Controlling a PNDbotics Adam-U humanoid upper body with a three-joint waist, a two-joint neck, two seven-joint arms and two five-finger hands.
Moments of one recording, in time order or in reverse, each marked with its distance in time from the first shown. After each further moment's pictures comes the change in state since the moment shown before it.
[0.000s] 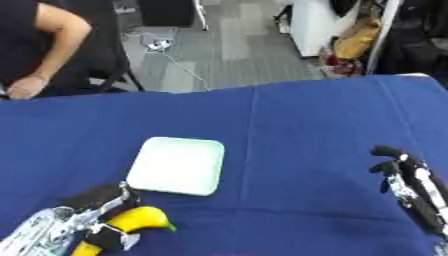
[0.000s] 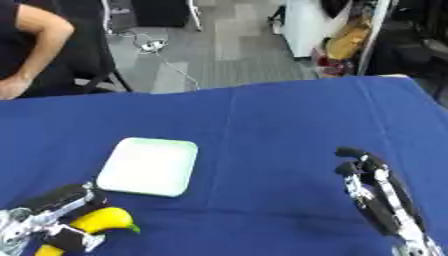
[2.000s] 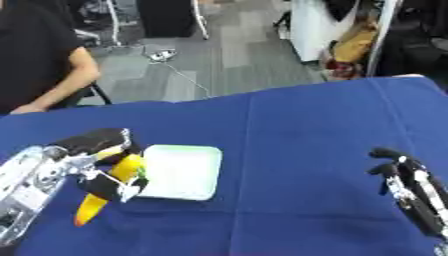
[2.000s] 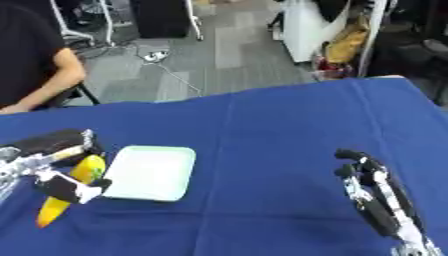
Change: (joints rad) left arm -0.273 0.085 -0.026 0.011 0.055 -0.043 -0.101; right arm 0.010 -0.001 0.007 0.004 0.003 0.001 0.007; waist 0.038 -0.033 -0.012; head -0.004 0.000
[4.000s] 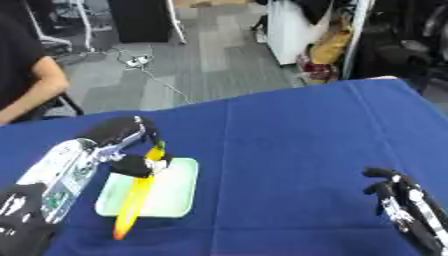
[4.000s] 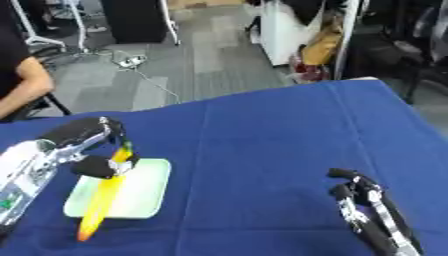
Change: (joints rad) left arm -0.167 -0.124 0.060 0.293 -0.241 -0.101 0.239; right arm -0.027 0.010 0.019 -0.002 0.000 -0.009 0.020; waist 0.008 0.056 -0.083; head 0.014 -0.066
